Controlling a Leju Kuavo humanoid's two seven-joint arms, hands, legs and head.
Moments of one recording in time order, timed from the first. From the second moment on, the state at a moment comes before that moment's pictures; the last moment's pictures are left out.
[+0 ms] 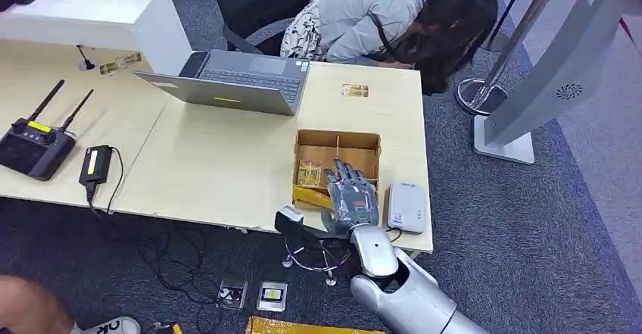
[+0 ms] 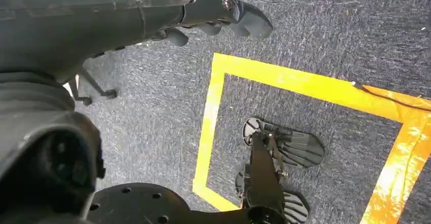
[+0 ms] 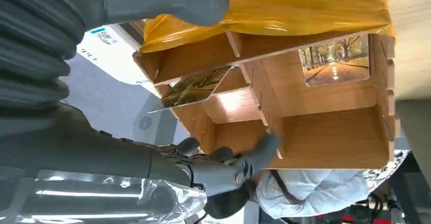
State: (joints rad) left arm -0.19 0.10 -0.95 -0.22 1.00 0.25 0.04; right arm -0.52 0.01 1.05 -1.21 0.94 -0.17 0.46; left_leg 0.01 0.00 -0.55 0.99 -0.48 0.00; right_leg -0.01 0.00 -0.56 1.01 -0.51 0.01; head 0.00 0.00
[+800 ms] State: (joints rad) left arm -0.19 0.10 -0.95 -0.22 0.99 0.26 0.05; right arm -0.52 0.01 1.04 -1.18 0.99 -0.20 0.45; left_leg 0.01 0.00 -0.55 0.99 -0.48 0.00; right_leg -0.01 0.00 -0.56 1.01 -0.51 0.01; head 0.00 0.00
